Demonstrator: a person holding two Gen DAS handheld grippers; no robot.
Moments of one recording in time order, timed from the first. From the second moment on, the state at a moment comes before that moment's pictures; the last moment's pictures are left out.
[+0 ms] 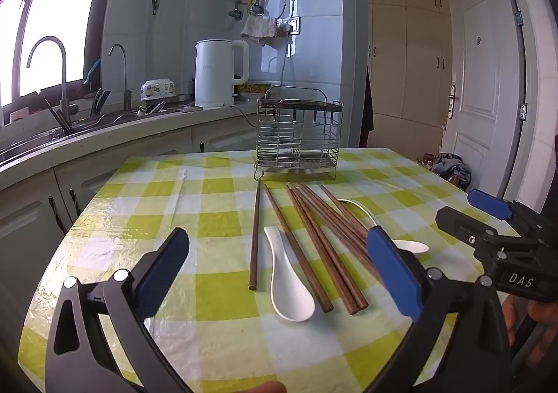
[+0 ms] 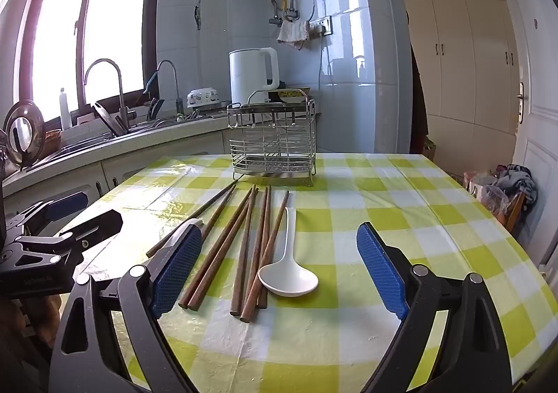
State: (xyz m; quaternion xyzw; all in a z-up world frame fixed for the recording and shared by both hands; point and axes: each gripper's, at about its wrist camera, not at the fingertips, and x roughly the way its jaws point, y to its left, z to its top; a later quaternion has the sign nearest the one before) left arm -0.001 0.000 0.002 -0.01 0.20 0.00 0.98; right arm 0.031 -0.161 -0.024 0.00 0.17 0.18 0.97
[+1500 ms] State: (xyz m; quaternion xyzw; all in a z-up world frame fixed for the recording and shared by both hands) left arm -0.001 0.000 0.004 -0.02 0.19 0.00 0.98; right arm 0.026 -0.163 -0.017 0.00 0.17 0.17 0.97
